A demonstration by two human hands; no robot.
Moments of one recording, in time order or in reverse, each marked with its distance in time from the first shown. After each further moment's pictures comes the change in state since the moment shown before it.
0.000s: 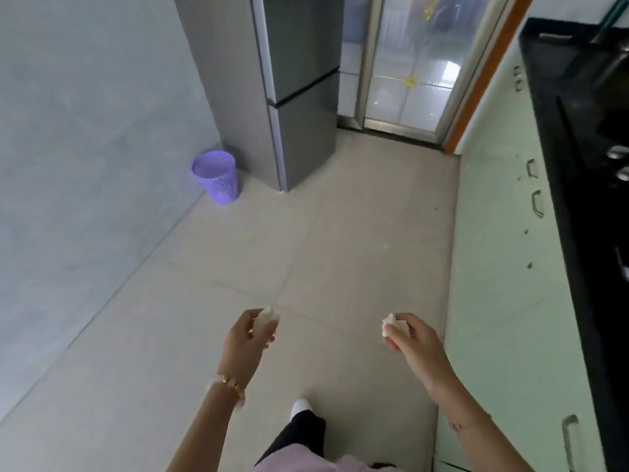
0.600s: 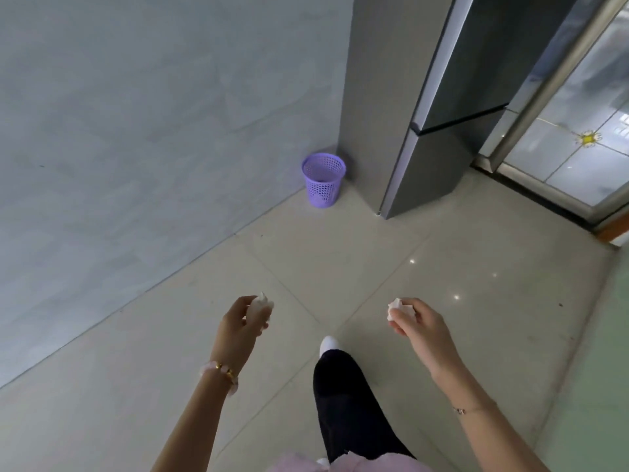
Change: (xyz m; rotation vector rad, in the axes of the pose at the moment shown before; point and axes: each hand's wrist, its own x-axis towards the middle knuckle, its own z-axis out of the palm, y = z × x) left_hand 0.152 0.008 -0.166 -0.173 0.426 -0.091; right_hand 0.179 -0.161 0.205 -0.142 -0.392 -0.156
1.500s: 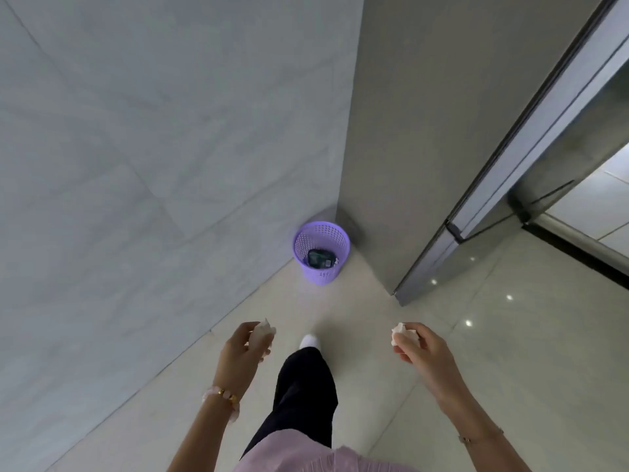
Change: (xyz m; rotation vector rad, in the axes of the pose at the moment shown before) left_hand 0.498 0.166 0.110 0.060 -0.073 -0.147; right_hand 0.507 -0.159 0.024 0.009 0.039 0.132
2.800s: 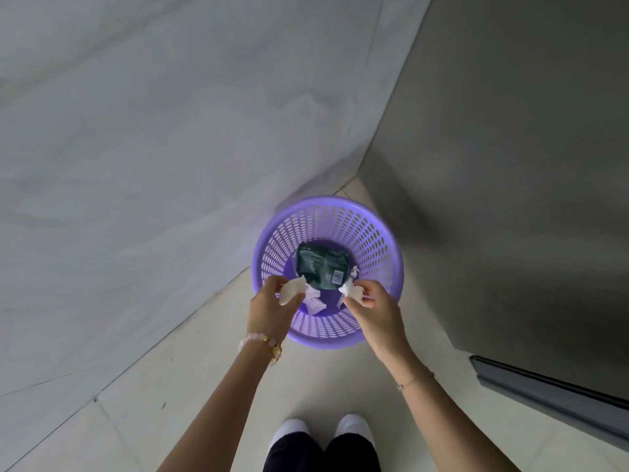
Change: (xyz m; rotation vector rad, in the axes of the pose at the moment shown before) left_hand 0.629 -0.187 0.234 0.280 -0.007 -0.189; right_hand 0.616 0.191 0.256 -0.241 -0.125 0.082
